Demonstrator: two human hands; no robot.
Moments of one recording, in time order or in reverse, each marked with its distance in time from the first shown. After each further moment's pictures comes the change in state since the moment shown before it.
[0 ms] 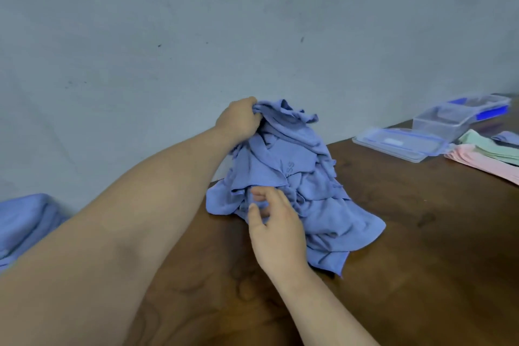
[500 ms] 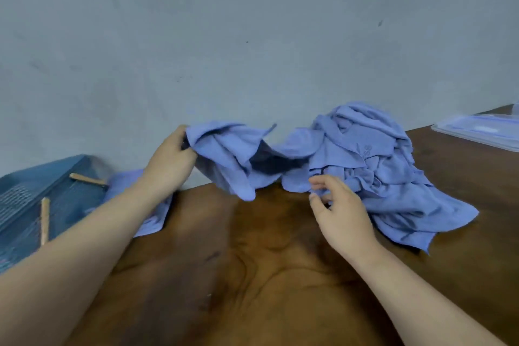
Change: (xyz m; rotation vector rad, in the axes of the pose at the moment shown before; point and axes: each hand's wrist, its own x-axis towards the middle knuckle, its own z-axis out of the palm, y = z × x) left_hand -0.253 -0.124 -0.180 -0.280 0.190 -0.304; right_hand -0.017 -0.012 0.017 0.021 -0.142 -0.097
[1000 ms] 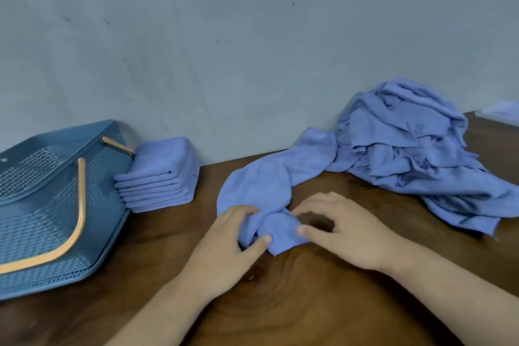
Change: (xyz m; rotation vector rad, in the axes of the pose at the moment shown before) left_hand -0.170 -0.099 0.043 0.183 -0.277 0.025; right_hand -0.038 -0.039 0.047 -0.224 -0.578 -0.299
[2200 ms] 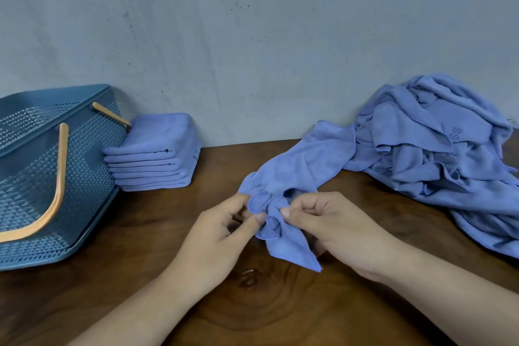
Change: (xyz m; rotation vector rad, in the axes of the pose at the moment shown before) left_hand 0.002 0.013 -0.007 -0.559 0.101 -0.013; right_hand 0.031 -0.048 0.010 0.769 -0.151 0.297
